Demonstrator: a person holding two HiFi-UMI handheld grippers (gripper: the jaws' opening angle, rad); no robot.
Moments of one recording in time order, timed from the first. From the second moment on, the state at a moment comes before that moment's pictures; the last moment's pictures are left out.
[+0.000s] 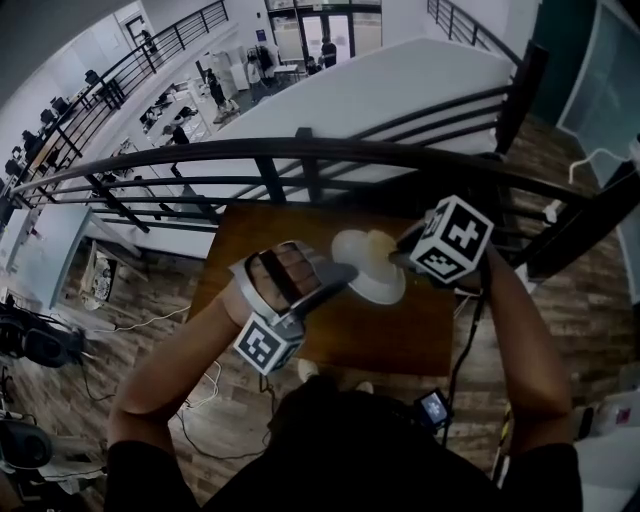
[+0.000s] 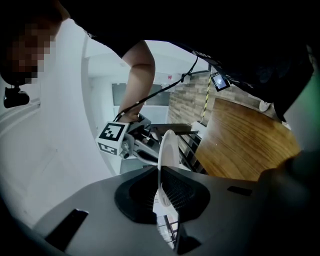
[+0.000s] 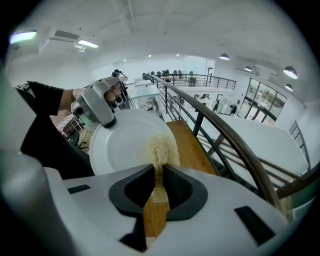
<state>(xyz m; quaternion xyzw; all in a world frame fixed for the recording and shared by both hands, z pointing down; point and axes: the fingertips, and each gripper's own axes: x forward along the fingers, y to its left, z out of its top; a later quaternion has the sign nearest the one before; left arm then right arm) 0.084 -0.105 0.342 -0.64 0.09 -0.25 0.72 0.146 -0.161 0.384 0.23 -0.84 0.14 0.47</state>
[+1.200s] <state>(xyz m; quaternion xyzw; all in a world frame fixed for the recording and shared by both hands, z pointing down) 0.072 -0.199 0.366 -0.82 0.17 -0.26 0.49 0.204 -0.185 0.446 0.35 -0.83 0.18 0.40</state>
